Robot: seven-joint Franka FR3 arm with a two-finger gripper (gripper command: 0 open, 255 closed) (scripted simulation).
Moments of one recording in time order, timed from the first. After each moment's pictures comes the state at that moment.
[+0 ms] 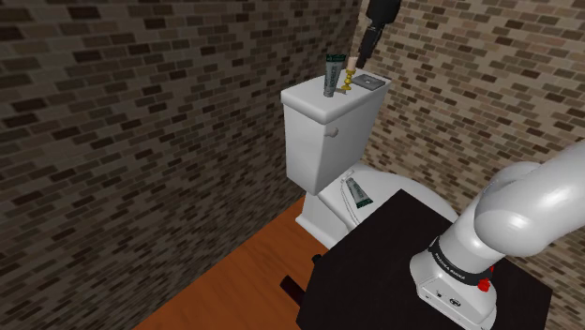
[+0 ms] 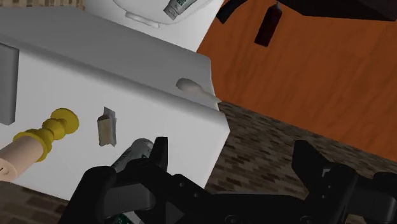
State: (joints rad) arm 0.04 -0.34 -0.16 -1.99 -0.06 1.78 -0.52
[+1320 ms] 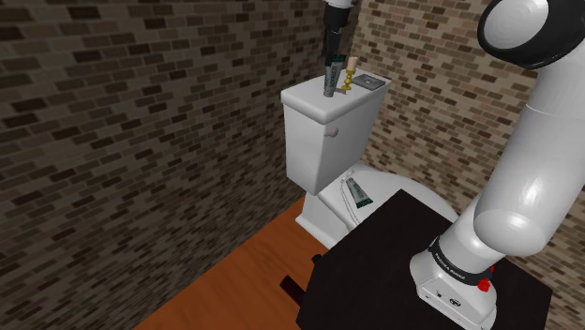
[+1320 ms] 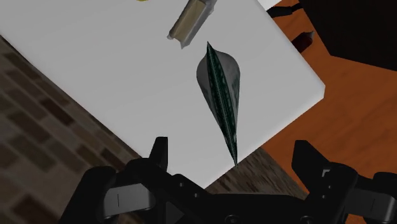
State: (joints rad) arm 0.04 0.23 -0.22 -1.45 0.06 1.75 -1.07
